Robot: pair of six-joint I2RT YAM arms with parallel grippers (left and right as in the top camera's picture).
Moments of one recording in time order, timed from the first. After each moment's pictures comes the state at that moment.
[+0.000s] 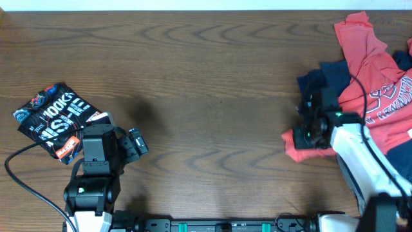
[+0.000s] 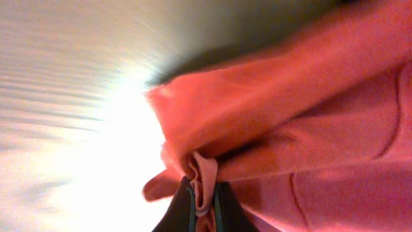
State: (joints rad) left arm 0.00 0.75 0.64 -0.77 -0.09 -0.38; right arm 0.07 1.41 0.88 -0.81 -0.10 -0.01
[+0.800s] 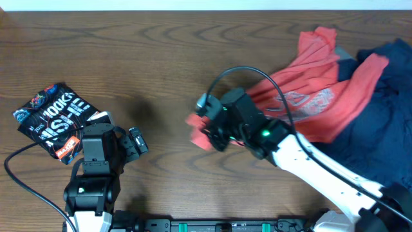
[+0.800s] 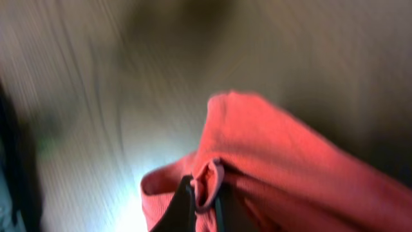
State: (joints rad) left arm 0.00 0.75 0.64 -0.75 -0.09 -0.38; right arm 0.75 1.50 0.99 -0.27 -0.32 -0.03
